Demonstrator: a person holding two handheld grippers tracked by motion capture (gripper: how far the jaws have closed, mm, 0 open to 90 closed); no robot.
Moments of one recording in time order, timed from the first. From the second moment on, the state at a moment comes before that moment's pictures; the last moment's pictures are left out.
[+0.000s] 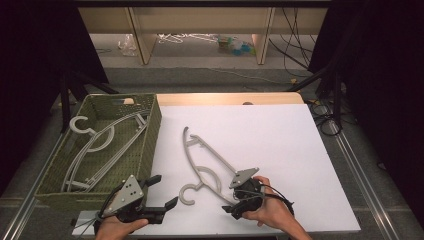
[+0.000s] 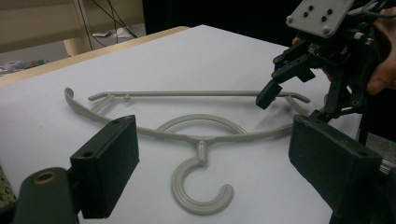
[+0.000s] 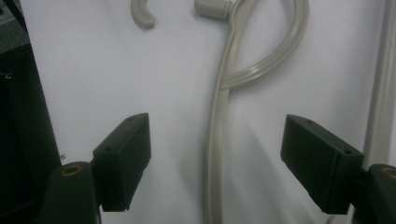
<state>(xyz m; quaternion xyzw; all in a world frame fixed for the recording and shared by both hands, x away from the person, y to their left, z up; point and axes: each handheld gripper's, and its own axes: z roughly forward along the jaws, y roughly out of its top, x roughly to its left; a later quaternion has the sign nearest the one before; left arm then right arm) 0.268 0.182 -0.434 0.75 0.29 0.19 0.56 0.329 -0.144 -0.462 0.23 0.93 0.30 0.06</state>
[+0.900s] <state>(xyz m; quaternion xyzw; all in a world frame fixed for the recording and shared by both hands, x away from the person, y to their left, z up) 0.268 0.181 -0.434 0.76 0.29 0.18 0.55 0.346 -0.102 -0.463 0.23 0.96 0.17 0.04</state>
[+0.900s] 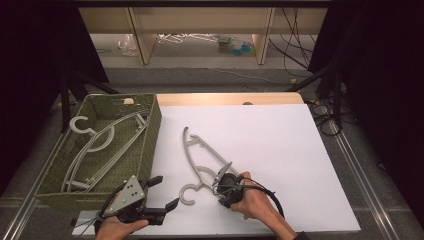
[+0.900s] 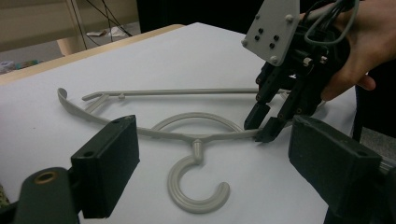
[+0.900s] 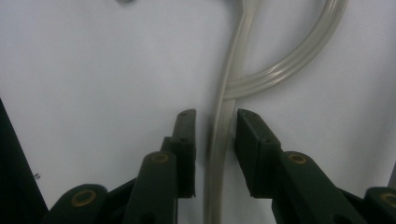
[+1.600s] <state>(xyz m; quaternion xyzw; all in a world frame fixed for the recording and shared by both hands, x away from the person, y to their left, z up) 0.274 0.171 -0.438 0.78 0.27 0.20 0.53 0.351 -0.113 -0.456 0.22 0.96 0.16 0.01</state>
